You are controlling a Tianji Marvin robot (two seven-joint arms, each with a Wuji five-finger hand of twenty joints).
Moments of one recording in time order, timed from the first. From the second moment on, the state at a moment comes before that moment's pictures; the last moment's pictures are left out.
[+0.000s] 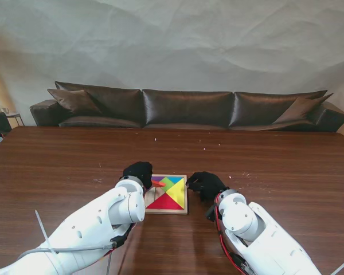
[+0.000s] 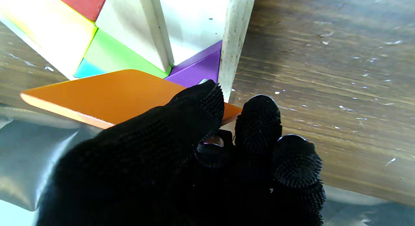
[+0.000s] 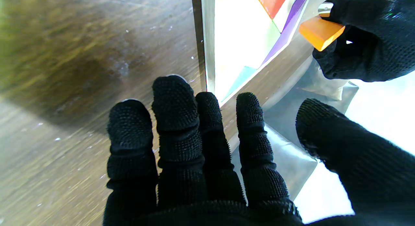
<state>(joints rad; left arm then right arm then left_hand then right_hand) 1.11 -1.22 -0.68 -1.25 0.56 0.59 0.12 -1.33 -1.19 0.97 -1.33 -0.22 0.15 -0.06 0.98 -0.89 1.06 -0.23 0.72 0.16 1.24 0.88 1.05 0.16 1.00 1.54 1.15 0.26 0.96 0.86 0.68 0.29 1.56 0.68 0.27 -0.54 1.21 -0.12 0.72 0.02 0.64 0.27 0.81 0.15 0.72 0.58 1.07 0.13 0.97 0.74 0.68 0.26 1.32 0.78</state>
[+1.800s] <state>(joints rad) 1.12 -1.23 -0.66 -1.24 0.54 0.60 0.11 -1.33 -1.19 0.97 -1.33 -0.22 0.16 -0.05 0.95 -0.84 0.94 -0.23 0.66 0.17 1.21 0.80 0.97 0.14 0.83 1.42 1.02 0.21 0.56 0.78 0.59 0.23 1.24 0.52 0.27 -0.54 1.21 -0.12 0.72 0.02 0.64 0.27 0.81 0.15 0.72 0.58 1.07 0.13 0.97 0.74 0.68 0.26 1.32 0.78</state>
